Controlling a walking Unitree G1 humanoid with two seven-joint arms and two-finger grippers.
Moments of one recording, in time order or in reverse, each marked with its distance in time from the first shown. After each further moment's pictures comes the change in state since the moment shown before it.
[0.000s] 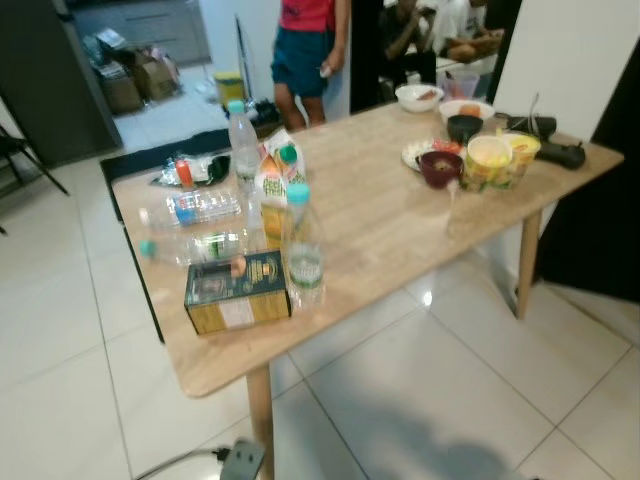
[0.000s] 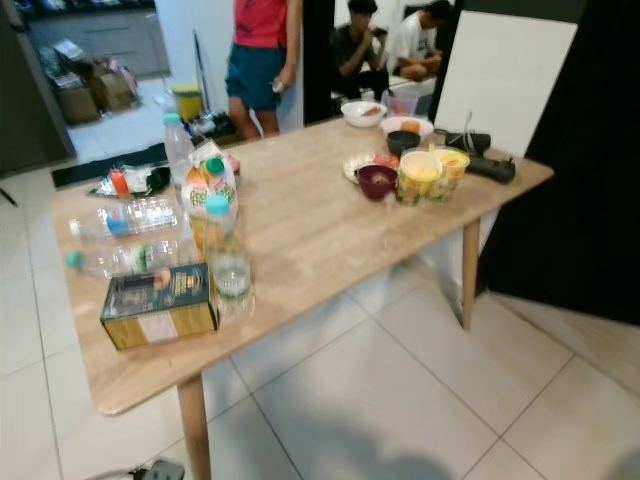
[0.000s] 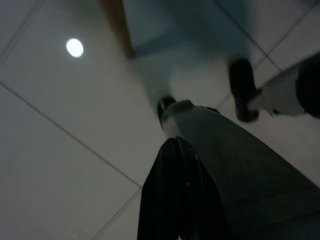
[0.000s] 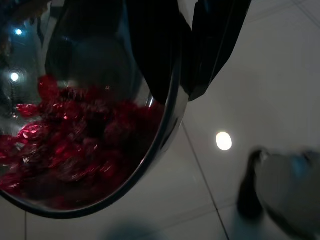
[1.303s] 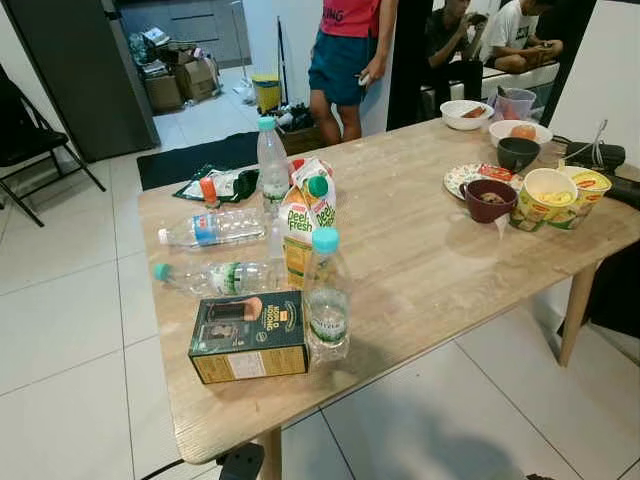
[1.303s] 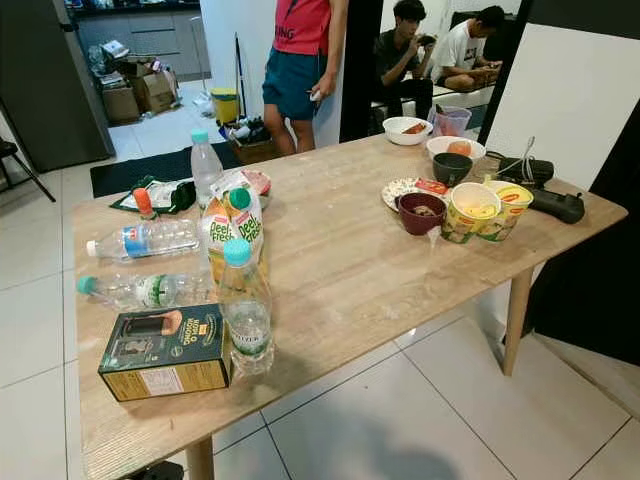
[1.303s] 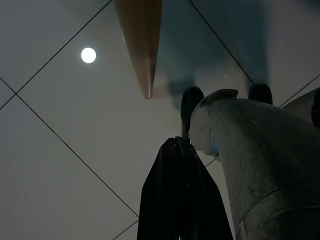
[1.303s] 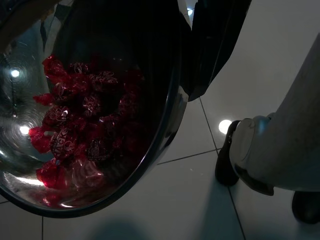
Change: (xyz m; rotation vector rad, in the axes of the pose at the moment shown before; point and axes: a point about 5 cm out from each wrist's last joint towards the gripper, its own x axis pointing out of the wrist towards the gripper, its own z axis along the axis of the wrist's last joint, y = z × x) left arm 0.001 -0.002 0.002 -0.011 -0.015 -0.004; right arm 0.001 0.004 0.012 0.018 -0.027 0.013
